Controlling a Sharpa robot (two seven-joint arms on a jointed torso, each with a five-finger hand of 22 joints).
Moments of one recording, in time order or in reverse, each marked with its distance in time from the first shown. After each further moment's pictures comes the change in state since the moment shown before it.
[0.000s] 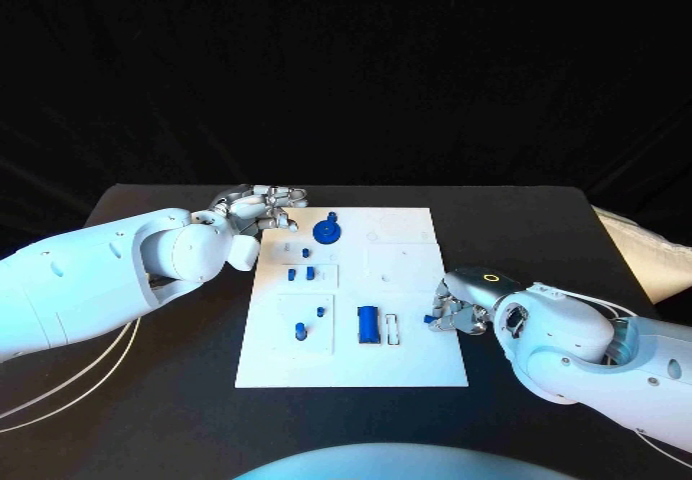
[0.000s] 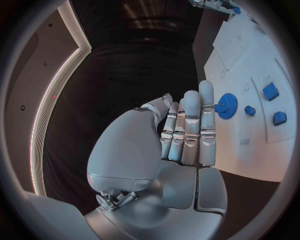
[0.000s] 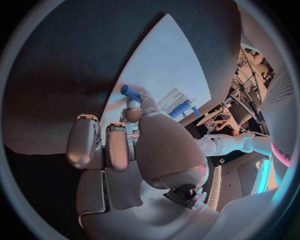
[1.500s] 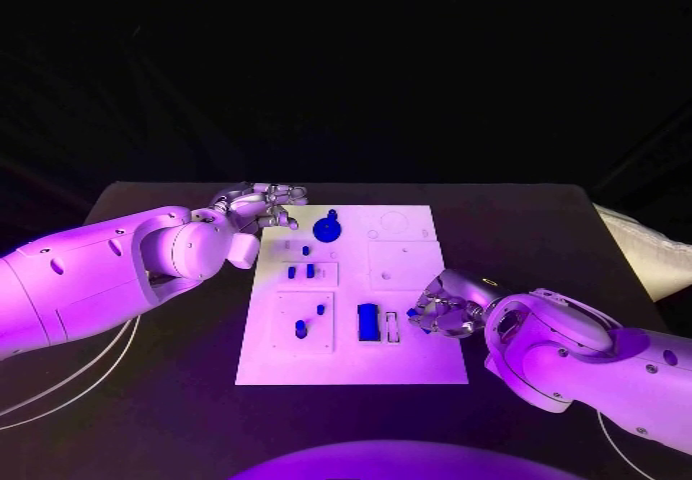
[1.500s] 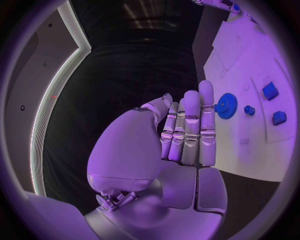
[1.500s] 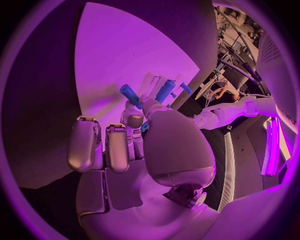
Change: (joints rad) left arm 0.000 0.000 0.000 0.000 -0.002 0.002 -0.001; left_hand 0.000 0.000 -0.003 -0.003 0.000 0.000 0.000 0.000 0.000 -0.007 0.000 0.007 0.000 0.000 0.000 0.000 -0.003 0.000 0.000 0.000 -0.006 -0.003; right arm -0.008 0.020 -0.005 0.038 0.311 -0.201 -0.002; right_hand -0.098 -0.077 0.454 0.027 0.043 0.042 -0.017 -0.016 0.003 0.061 -0.018 0.044 0.090 0.000 -0.008 0.012 0.013 -0.016 0.015 -0.015 0.016 0.040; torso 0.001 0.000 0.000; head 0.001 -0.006
